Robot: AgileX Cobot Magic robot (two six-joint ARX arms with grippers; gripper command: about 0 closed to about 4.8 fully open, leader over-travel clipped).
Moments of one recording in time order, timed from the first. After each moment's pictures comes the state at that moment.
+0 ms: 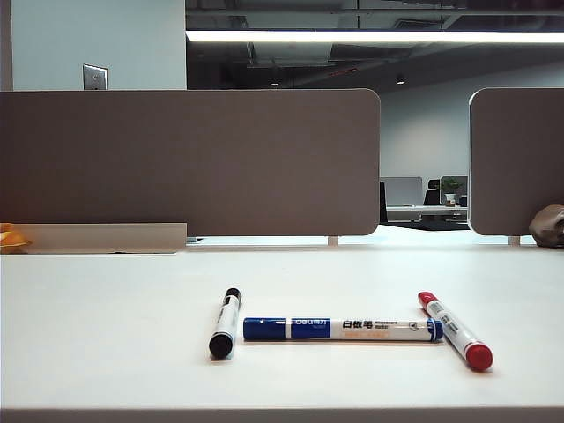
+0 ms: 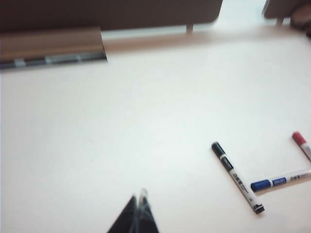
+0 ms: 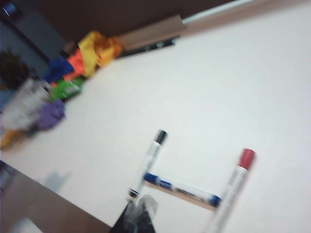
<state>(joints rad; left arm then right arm) 0.01 0.31 0.83 -0.89 0.32 0.09 0.00 0.23 0.57 -0.65 -0.70 0.31</state>
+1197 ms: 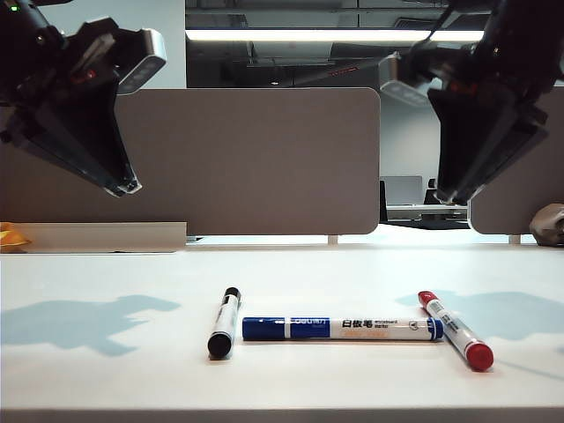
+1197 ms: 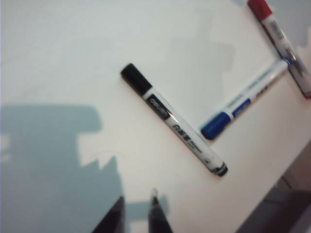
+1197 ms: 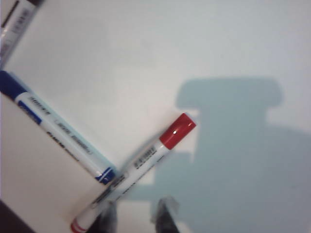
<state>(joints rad) -0.36 1.29 0.96 -0.67 0.40 0.17 0.40 1.45 1.16 -0.88 -0.22 -0.24</state>
